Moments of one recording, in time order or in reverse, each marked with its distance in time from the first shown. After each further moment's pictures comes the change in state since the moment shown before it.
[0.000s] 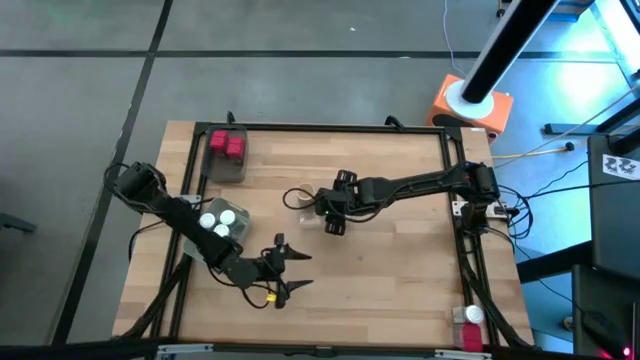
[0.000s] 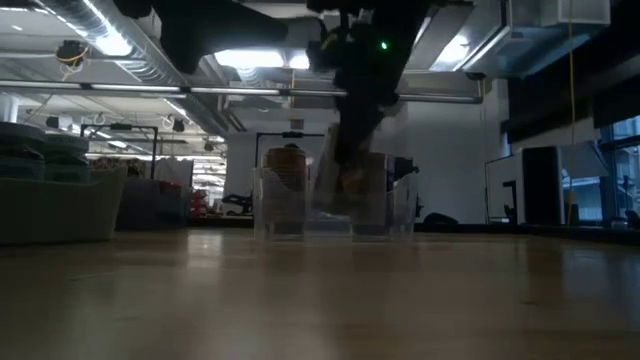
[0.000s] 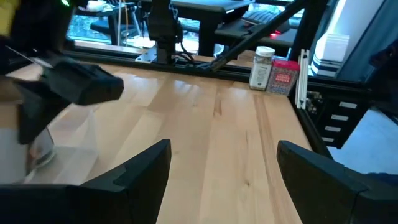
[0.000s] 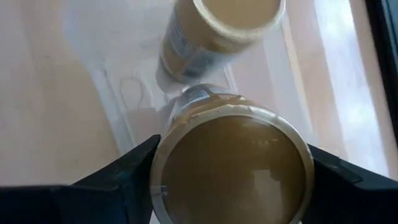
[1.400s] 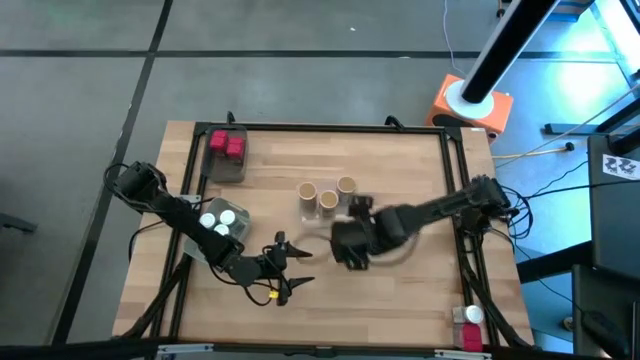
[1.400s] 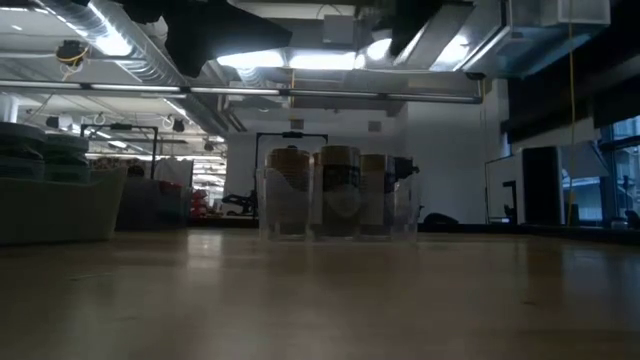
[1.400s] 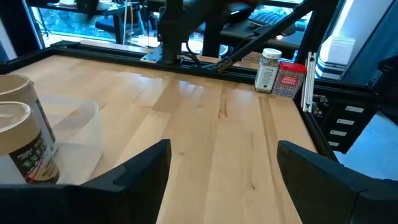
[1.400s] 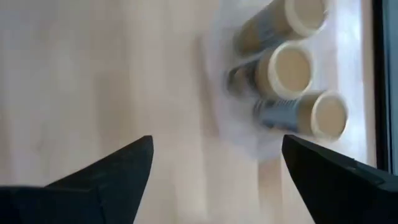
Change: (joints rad) left arm 0.017 0.000 0.000 -0.001 0.000 -0.014; right arm 0.288 -0.014 0.323 -0.488 0.021 0.170
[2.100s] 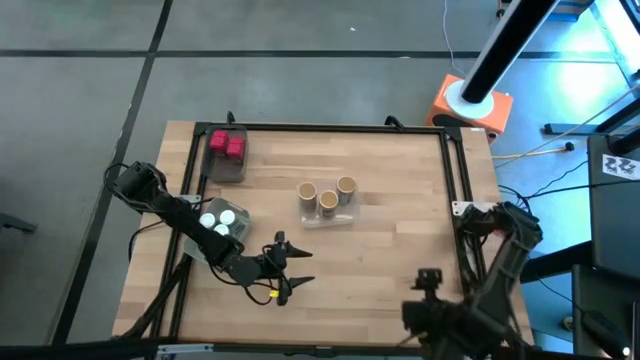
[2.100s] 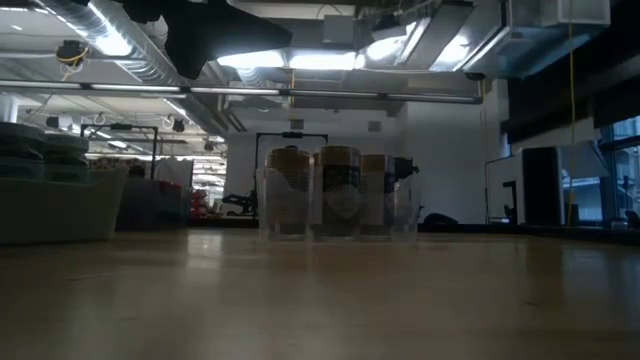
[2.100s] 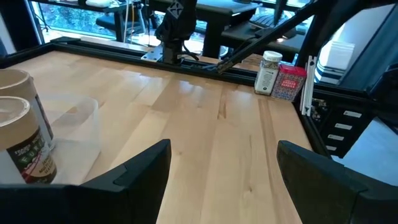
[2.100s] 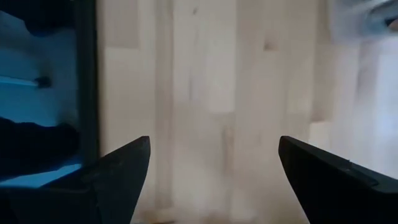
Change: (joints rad) left arm 0.001 0.000 0.000 0.004 -0.001 -0.028; right arm 0.606 0.000 0.045 -0.280 -0.071 0.602
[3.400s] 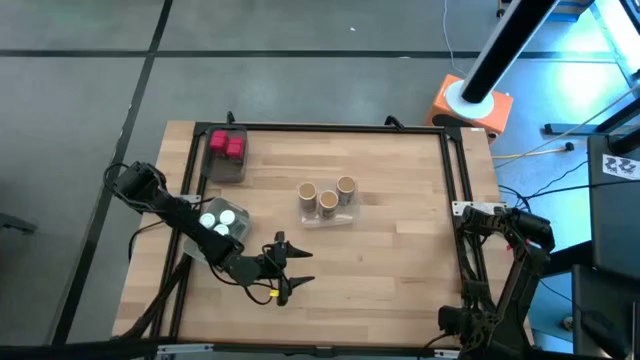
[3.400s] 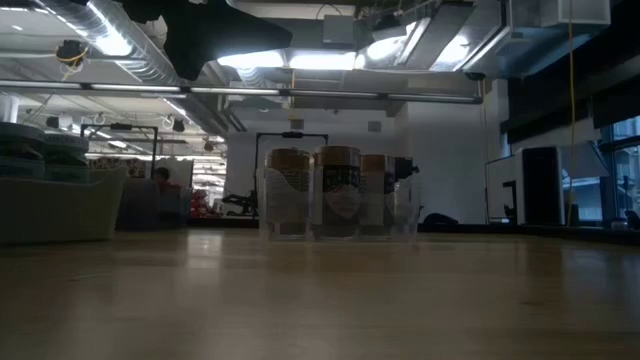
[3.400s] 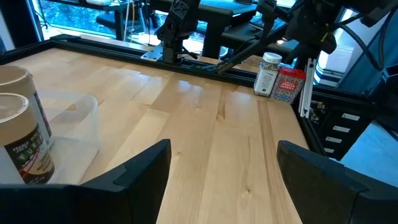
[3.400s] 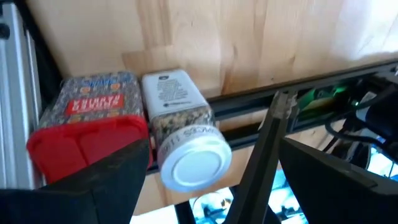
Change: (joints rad) left arm 0.000 0.000 0.000 0.000 0.000 -0.018; right arm 0.230 0.001 -0.341 0.001 -0.499 0.324
